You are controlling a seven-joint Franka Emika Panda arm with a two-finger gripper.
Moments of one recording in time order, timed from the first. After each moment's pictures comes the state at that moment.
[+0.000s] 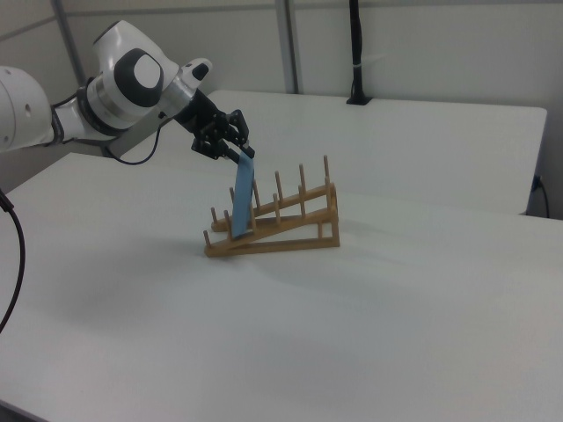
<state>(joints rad) 0.36 0.42 -0.27 -1.45 -0.47 2.18 0.01</state>
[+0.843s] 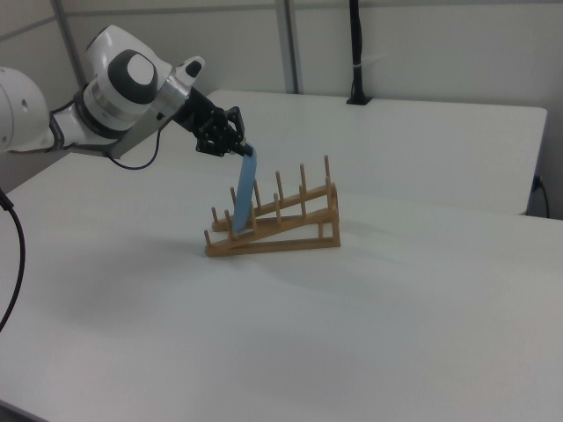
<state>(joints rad) 0.38 0.43 -0.26 -1.45 -0.60 2.18 0.01</state>
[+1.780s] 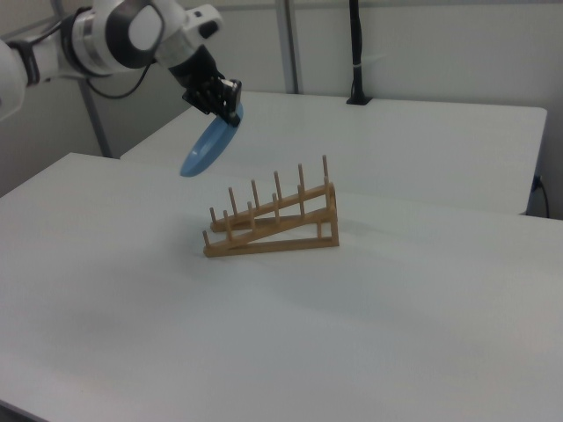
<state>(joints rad) 0.29 0.27 -0.28 -1.41 -0.14 2.10 0.01</state>
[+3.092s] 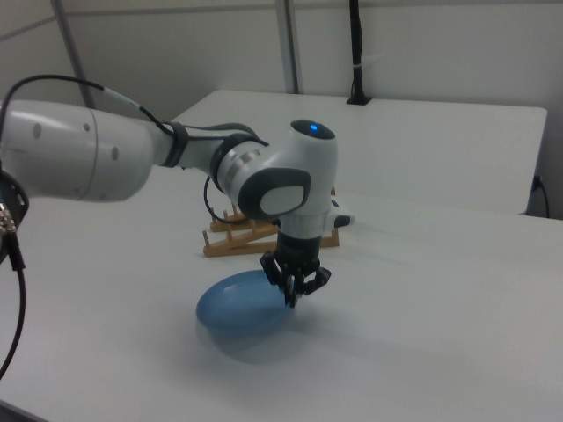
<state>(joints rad) -0.05 0.42 -0.36 -1.71 0.28 1.94 -0.66</state>
